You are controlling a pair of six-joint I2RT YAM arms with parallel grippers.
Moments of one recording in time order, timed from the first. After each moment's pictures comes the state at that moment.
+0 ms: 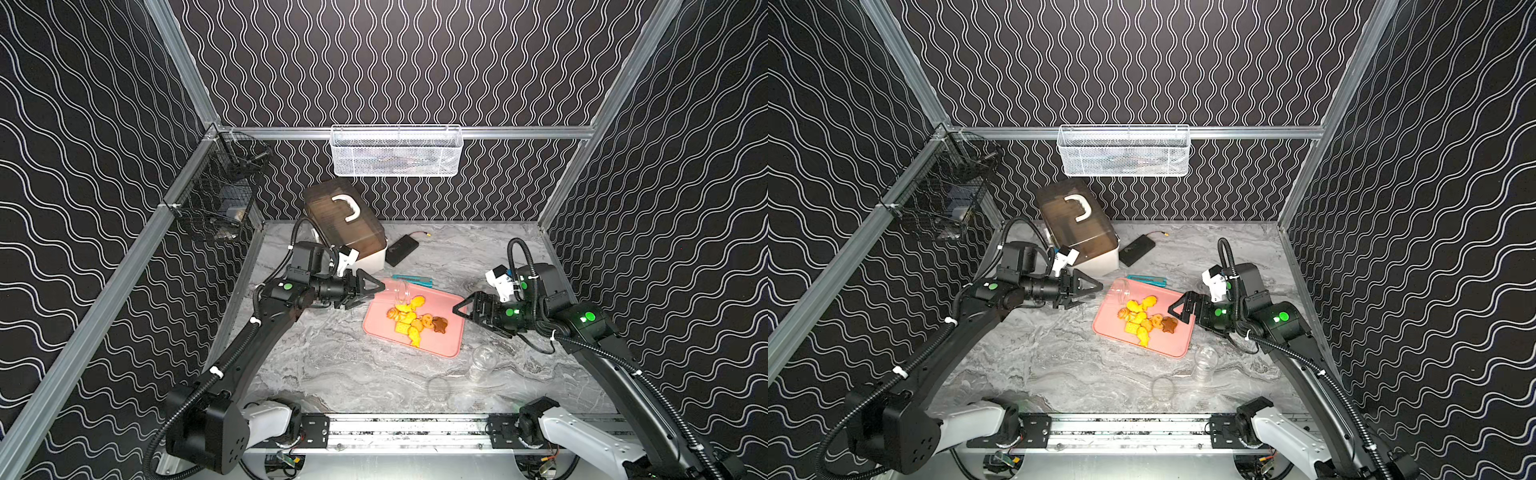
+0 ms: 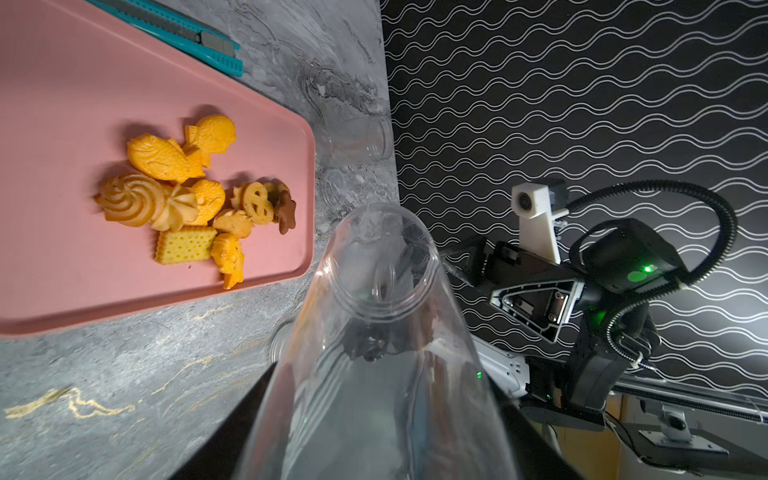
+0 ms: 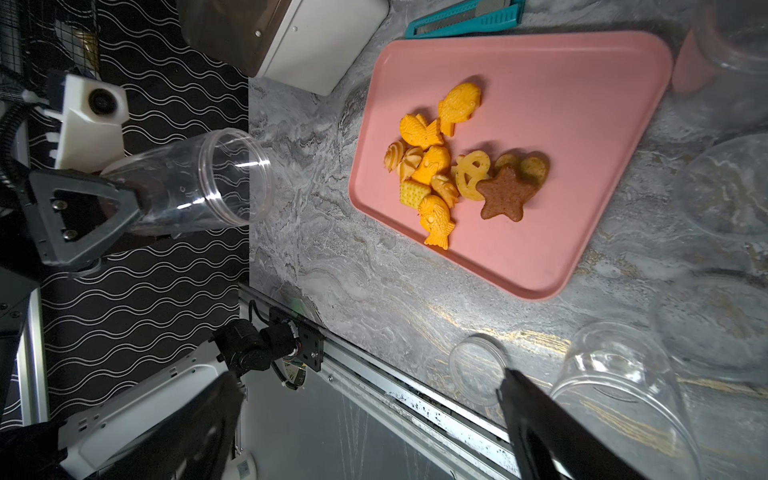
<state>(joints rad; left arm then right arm) -0.20 1.22 1.05 -0.52 0.96 -0.73 0.40 0.97 1.09 -0.97 -0.47 0.66</state>
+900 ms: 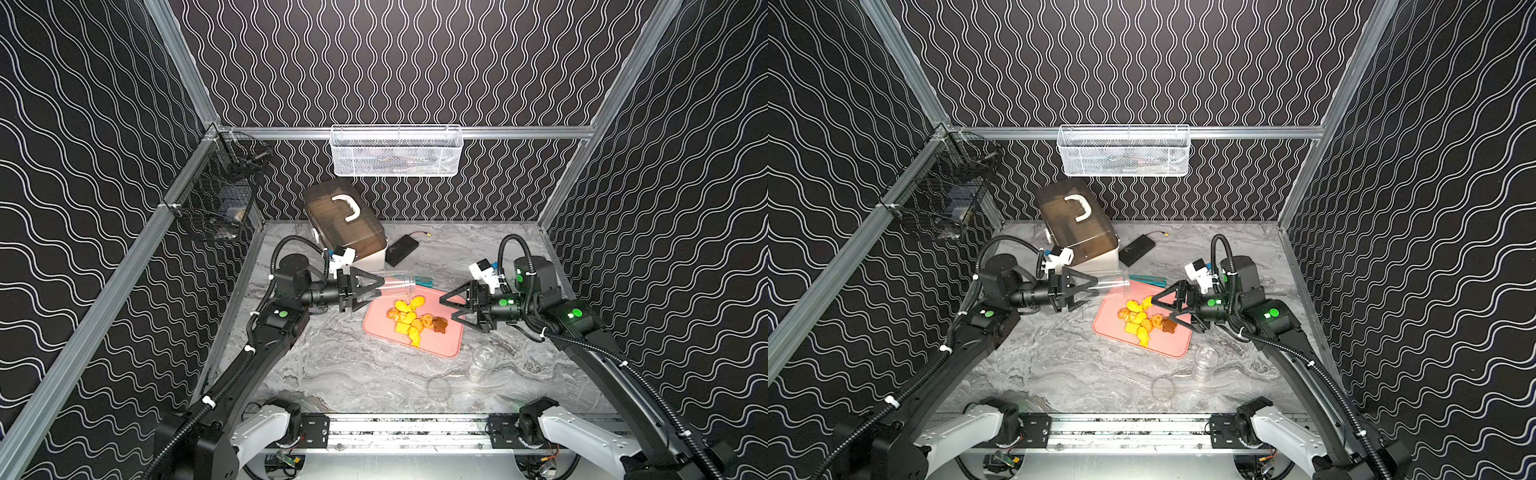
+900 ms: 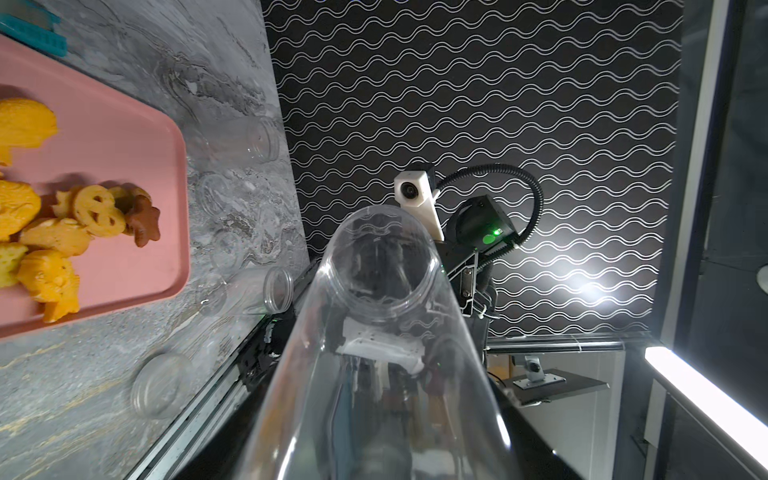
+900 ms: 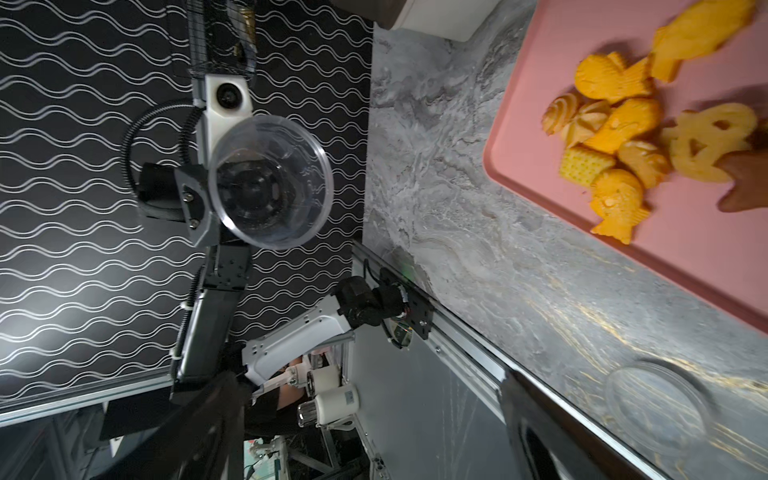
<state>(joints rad) -0.20 1.06 0.78 0.19 1.11 -1.33 0.40 1.00 1.03 -0.62 -0.86 0.90</state>
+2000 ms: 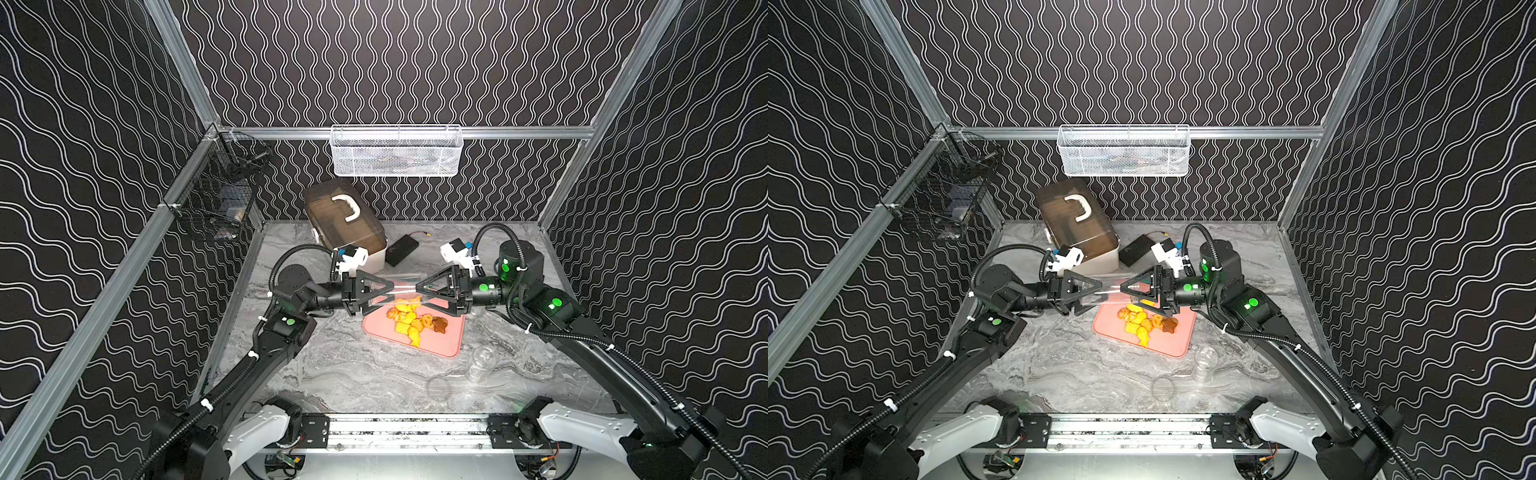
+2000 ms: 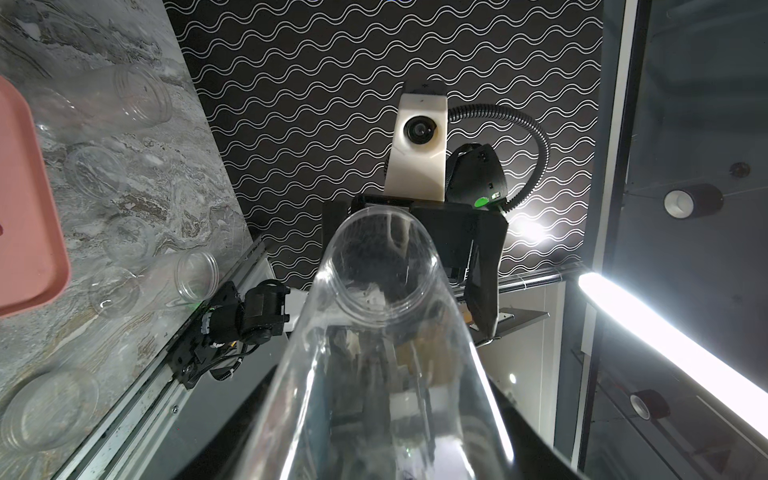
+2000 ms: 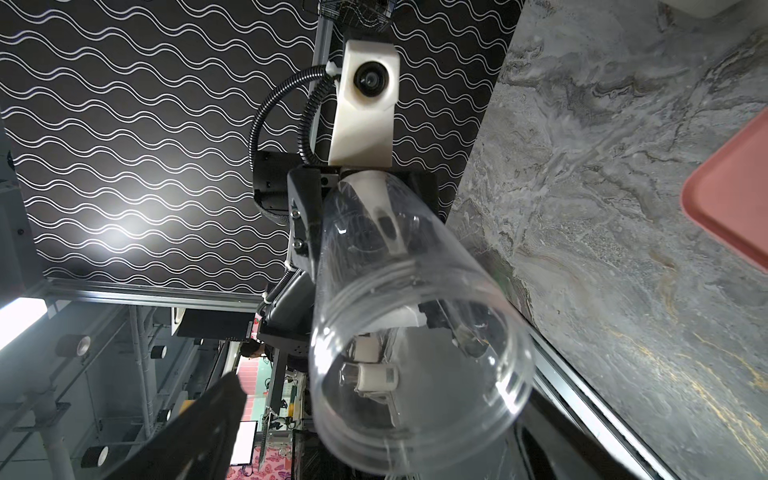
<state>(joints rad) -0.32 1.04 0.74 0.49 1.12 -1.54 0.61 1.12 1.15 -0.31 -0.89 1.06</state>
